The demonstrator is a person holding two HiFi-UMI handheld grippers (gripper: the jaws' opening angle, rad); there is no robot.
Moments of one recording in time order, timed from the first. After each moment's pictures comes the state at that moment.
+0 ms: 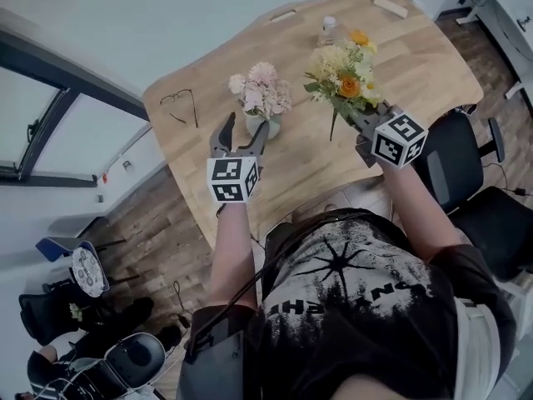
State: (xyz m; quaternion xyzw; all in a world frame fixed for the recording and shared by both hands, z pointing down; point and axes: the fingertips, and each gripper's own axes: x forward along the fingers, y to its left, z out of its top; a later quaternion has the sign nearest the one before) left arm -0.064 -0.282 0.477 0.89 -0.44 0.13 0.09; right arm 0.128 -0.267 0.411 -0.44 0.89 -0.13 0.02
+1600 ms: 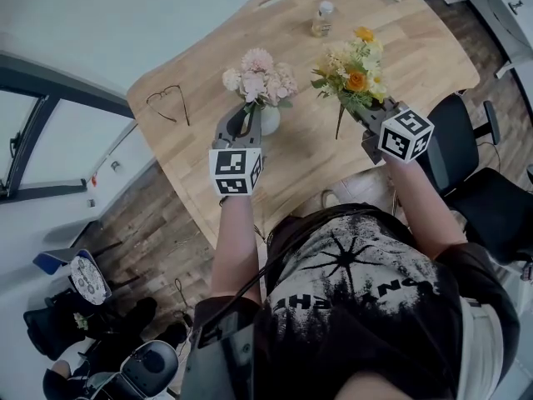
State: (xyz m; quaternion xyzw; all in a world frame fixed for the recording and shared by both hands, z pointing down) left arm -0.052 -0.315 0.488 0.91 -0.40 0.12 0.07; right arm 0.138 -0.281 0.453 -0.47 0.86 -0.18 -0.02
